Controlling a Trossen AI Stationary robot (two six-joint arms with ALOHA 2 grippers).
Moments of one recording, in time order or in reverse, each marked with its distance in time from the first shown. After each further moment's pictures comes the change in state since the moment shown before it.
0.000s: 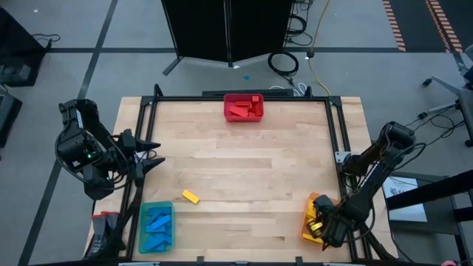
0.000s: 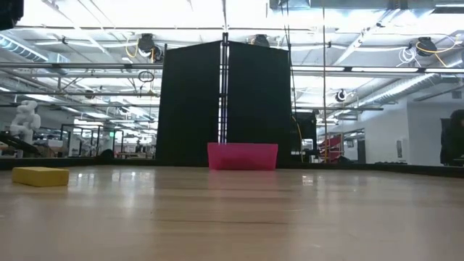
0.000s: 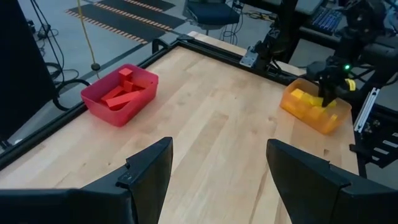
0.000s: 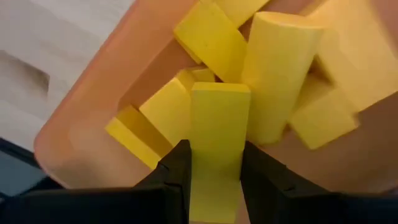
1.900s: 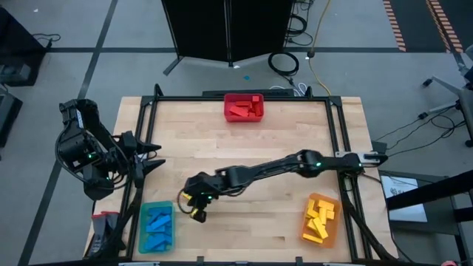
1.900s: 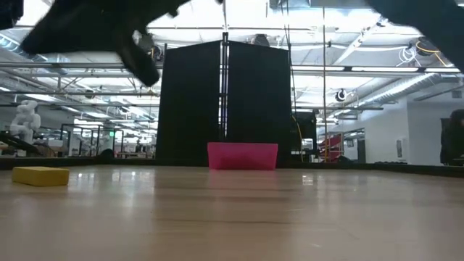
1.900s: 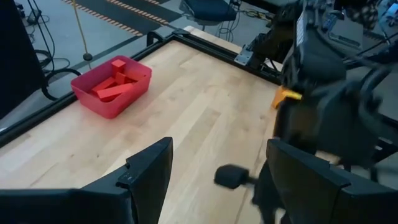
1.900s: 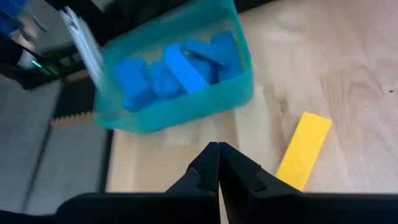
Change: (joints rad) left arm 0.000 0.000 0.000 0.032 0.023 -0.027; right arm -0.773 1.021 1.399 0.344 -0.095 -1.616
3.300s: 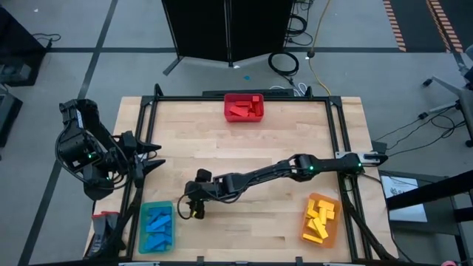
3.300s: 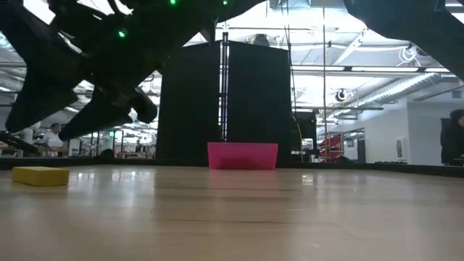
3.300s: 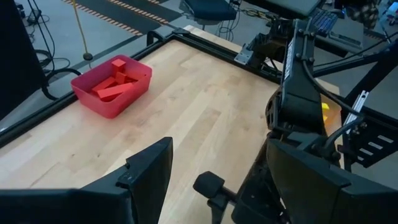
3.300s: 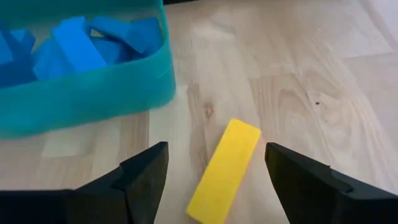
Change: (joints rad) left arm 0.000 0.000 0.000 -0.003 0.003 0.001; right arm 0.002 0.124 -0.016 0.093 0.289 -0.189
